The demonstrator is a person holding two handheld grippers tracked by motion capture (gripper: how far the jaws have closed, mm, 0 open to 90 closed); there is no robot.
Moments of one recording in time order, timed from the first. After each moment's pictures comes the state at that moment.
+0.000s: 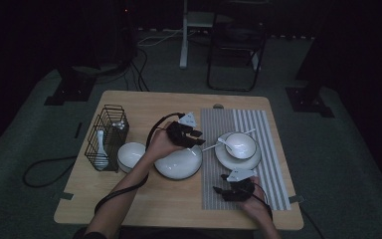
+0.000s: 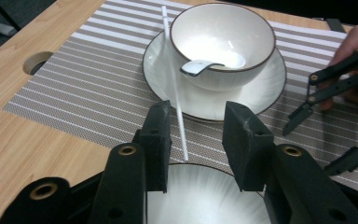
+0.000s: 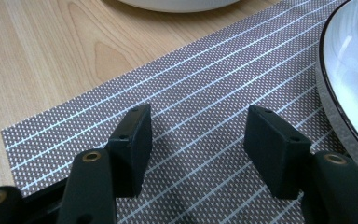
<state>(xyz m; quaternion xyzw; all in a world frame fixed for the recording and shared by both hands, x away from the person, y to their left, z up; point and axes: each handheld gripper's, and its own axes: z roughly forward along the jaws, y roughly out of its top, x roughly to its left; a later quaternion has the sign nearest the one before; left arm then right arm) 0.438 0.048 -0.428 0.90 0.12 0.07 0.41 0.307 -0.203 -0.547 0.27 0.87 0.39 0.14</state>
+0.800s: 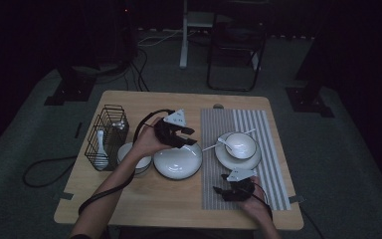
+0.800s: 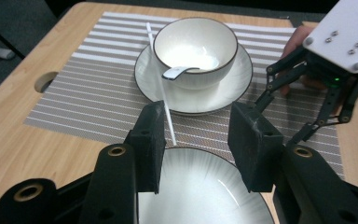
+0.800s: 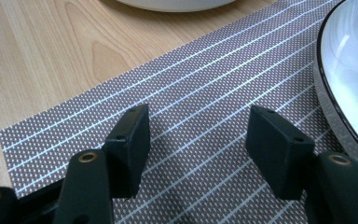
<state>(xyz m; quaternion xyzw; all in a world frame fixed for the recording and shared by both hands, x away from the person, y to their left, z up) 0.419 0.082 -0.390 0.90 0.08 0.08 0.42 0.307 -0.203 -0.547 0.28 0.87 0.39 0.14</state>
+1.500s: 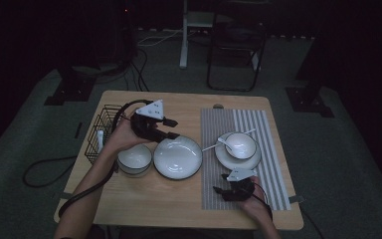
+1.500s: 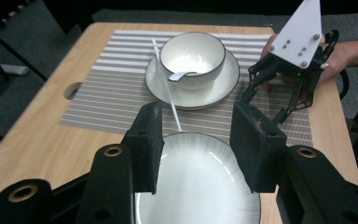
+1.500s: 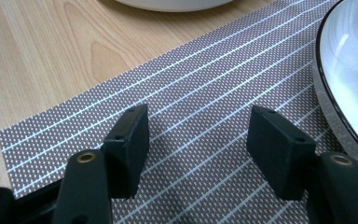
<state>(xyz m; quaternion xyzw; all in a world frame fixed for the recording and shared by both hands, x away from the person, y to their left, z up) 0.404 0.137 -0.338 0.90 0.05 0.10 0.43 0.307 -0.203 -0.547 0.28 0.87 0.39 0.14</state>
